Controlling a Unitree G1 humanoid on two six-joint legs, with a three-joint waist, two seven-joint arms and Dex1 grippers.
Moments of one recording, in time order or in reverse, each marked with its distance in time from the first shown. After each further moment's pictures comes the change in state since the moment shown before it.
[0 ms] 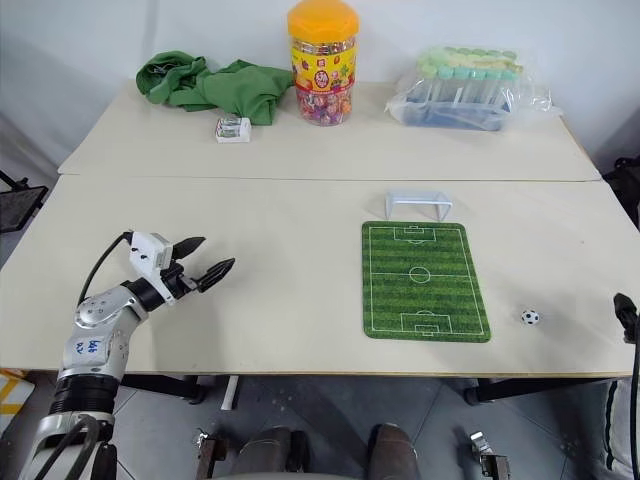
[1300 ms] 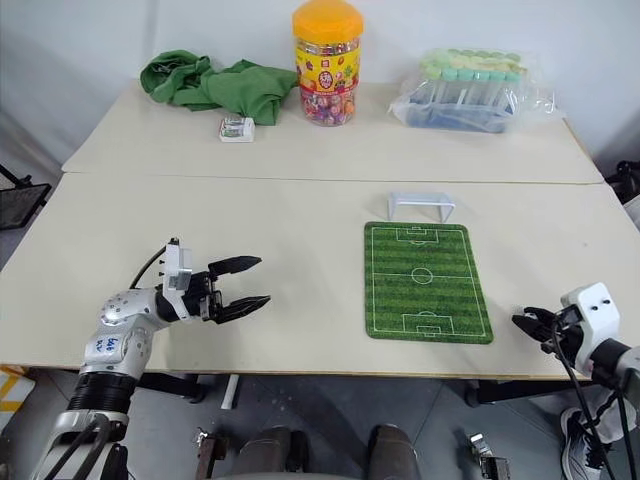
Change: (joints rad) left arm 0.005 -0.032 -0.079 -0.011 -0.145 -0.037 -0.410; right arm 0.102 -0.010 0.230 -0.223 -0.007 0.133 0.365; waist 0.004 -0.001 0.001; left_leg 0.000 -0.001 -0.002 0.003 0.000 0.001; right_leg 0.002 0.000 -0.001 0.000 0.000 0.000
